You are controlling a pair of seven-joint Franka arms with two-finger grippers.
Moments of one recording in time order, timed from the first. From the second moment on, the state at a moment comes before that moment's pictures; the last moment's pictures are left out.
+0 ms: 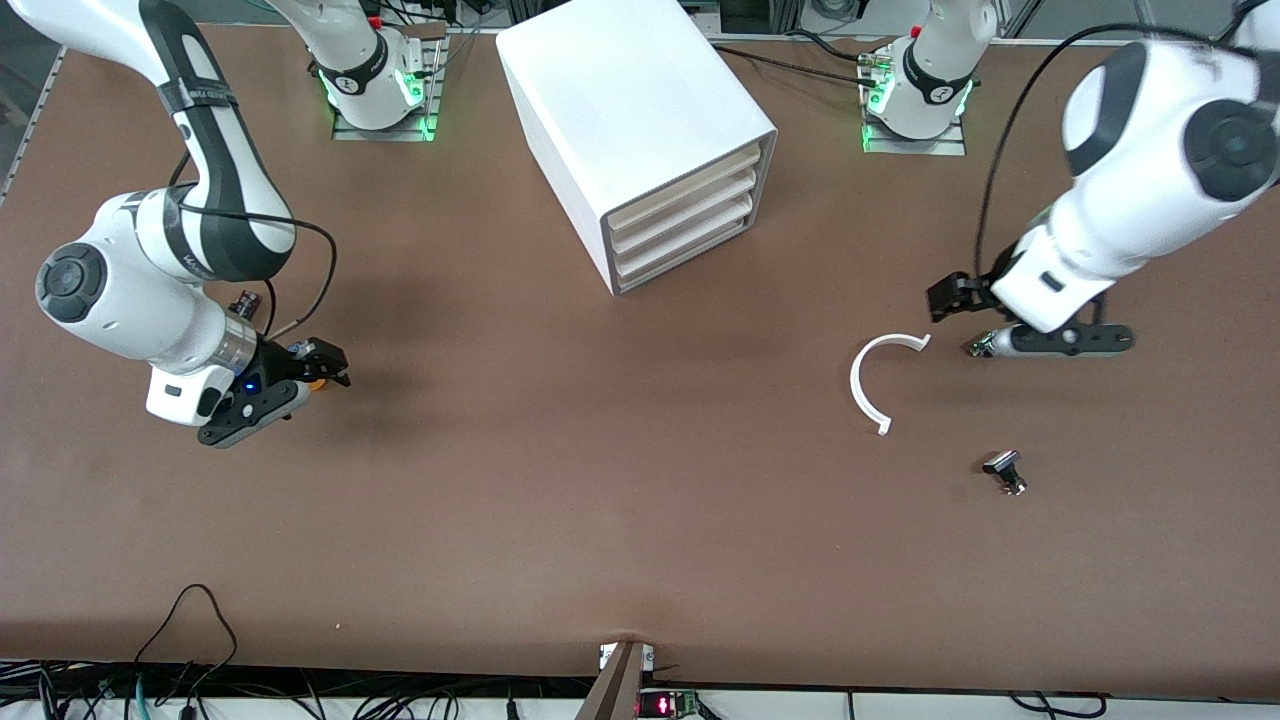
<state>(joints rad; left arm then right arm) 0.21 0.10 -0.38 -1.75 -0.01 1.79 -0.18 -0.09 0.36 0.23 -1.81 0.06 2.24 -0.40</state>
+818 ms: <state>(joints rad) 0.13 0.02 -0.22 -1.70 0.04 1.70 -0.05 -0.01 0.20 0.10 -1.72 0.03 1.97 -0.02</state>
